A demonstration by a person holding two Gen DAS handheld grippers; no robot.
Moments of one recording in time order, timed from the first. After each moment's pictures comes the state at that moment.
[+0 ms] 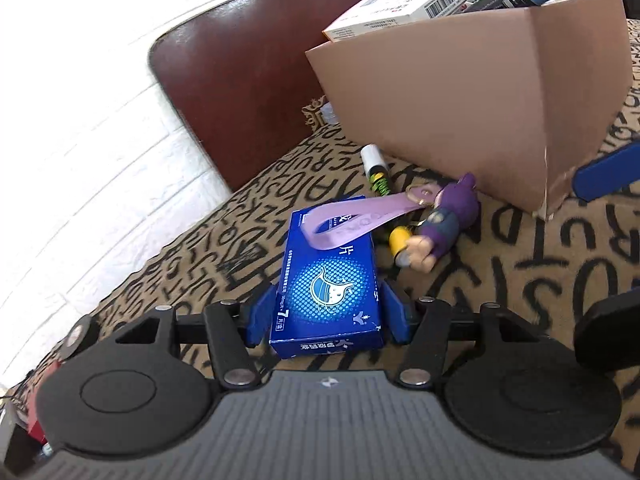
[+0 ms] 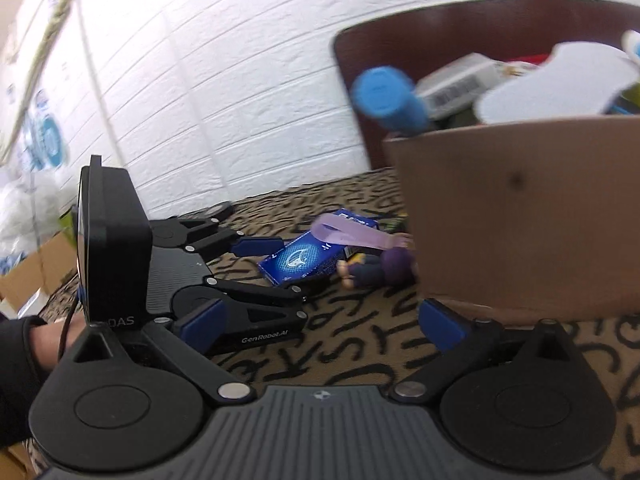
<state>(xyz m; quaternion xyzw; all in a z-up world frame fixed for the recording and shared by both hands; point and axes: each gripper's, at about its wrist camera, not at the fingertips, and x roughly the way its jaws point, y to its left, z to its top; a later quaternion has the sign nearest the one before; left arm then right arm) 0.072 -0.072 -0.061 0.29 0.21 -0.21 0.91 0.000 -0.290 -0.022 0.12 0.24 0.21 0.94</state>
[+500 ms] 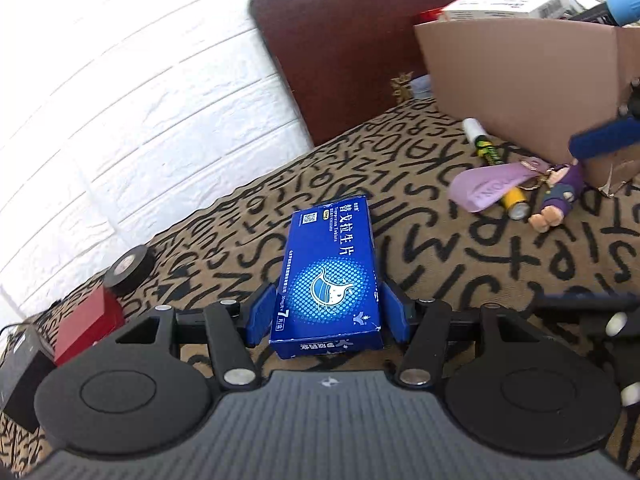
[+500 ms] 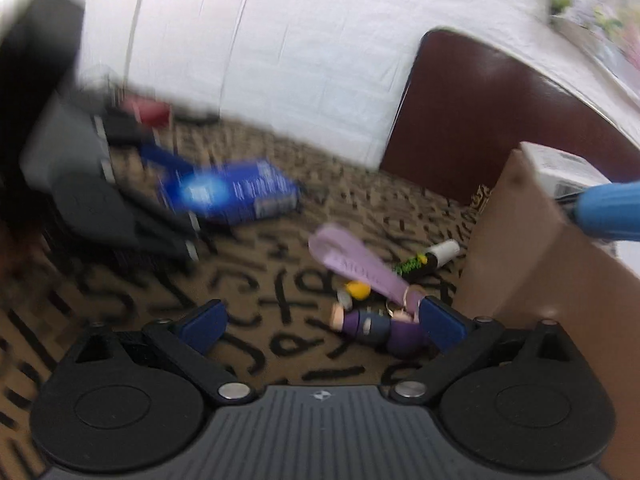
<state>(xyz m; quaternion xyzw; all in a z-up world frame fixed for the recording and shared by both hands) 0.087 -0.017 -0.058 0.23 0.24 -0.14 0.93 0.047 -0.213 -0.032 -0.19 0.26 0.14 0.94</state>
